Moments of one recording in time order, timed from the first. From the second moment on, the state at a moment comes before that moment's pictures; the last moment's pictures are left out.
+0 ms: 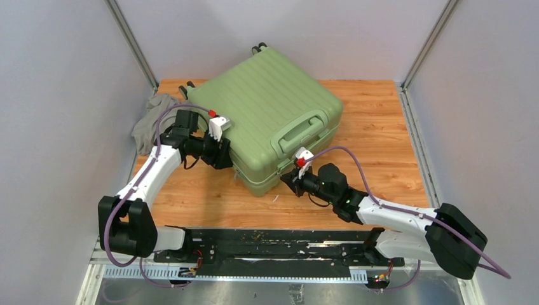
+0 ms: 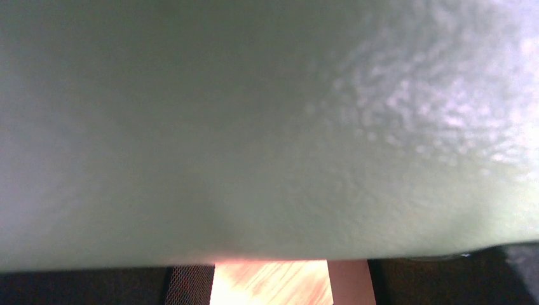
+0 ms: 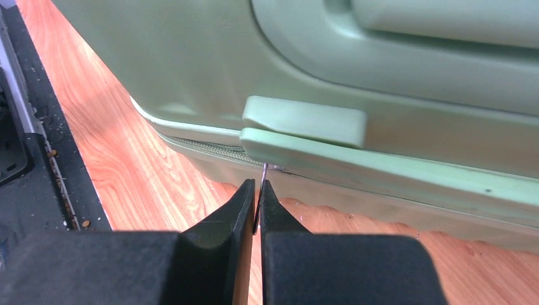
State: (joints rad) left arm -0.14 1.31 0.98 -0.65 0.61 0.35; right arm 0.88 1.11 0.42 0.48 -0.12 0.05
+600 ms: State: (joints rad) left arm -0.30 1.32 0.98 -0.64 0.62 0.19; right arm 1.00 1.13 0.36 0.53 0.18 0.07
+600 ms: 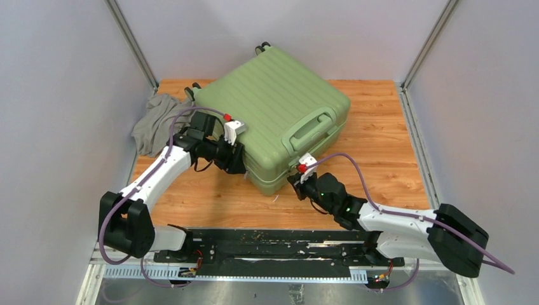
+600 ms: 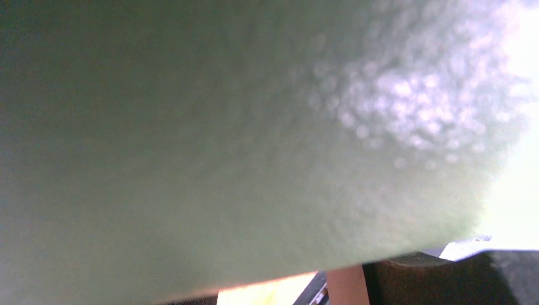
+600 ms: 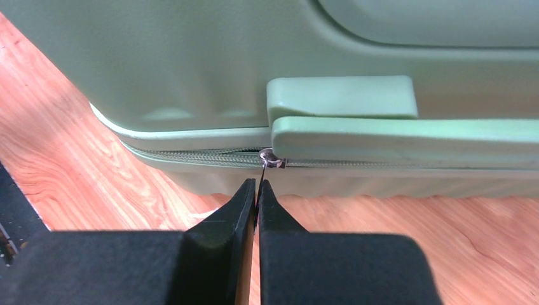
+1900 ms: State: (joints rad) left arm -1.01 1.12 1.05 -0.60 0.04 1.55; right arm 1.00 0.89 0.20 0.56 0.16 0.16
